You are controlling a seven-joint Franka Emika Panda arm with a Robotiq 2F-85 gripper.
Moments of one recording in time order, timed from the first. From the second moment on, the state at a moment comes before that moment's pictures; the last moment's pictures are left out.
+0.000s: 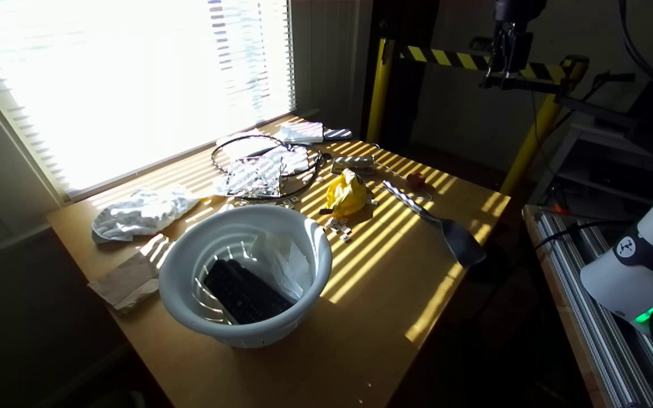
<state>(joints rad) -0.19 -0.54 -0.36 -2.47 -0.39 1.85 -0.41</state>
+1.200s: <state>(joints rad) -0.17 -0.28 -0.61 -2.50 -0.51 2.30 -1.16</state>
